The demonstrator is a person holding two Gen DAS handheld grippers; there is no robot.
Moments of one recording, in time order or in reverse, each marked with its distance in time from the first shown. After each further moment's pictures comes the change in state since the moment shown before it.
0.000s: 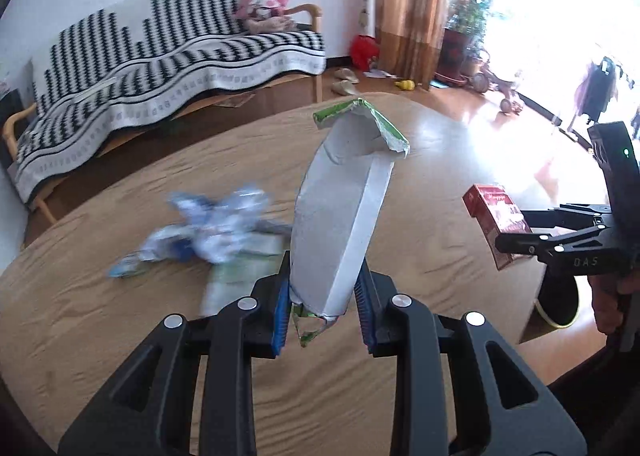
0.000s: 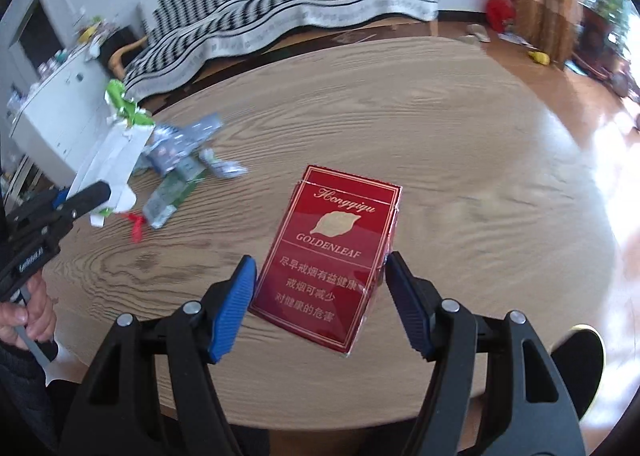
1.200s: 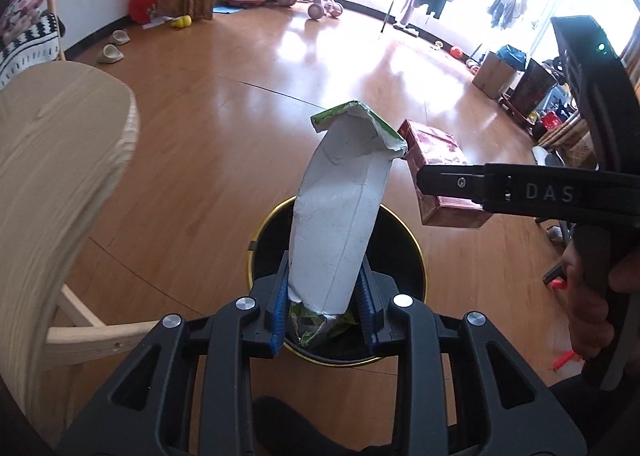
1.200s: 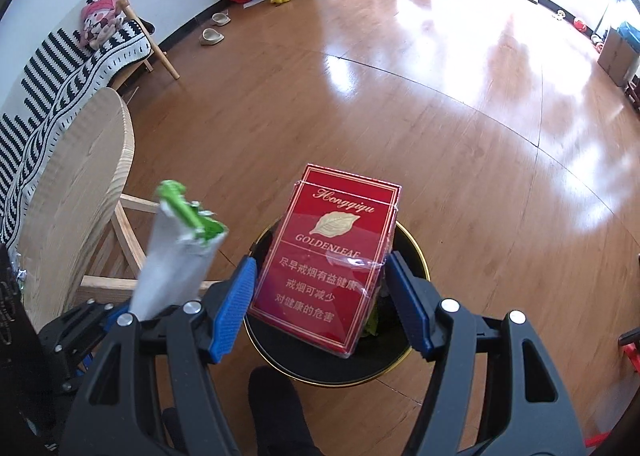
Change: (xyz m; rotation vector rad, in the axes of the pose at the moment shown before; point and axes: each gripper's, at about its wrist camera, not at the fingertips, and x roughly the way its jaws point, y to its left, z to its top) left arm 0.161 -0.451 -0.040 0.331 0.240 -0.534; right arm -0.123 -0.365 -0.196 0.626 -0.020 -0.378
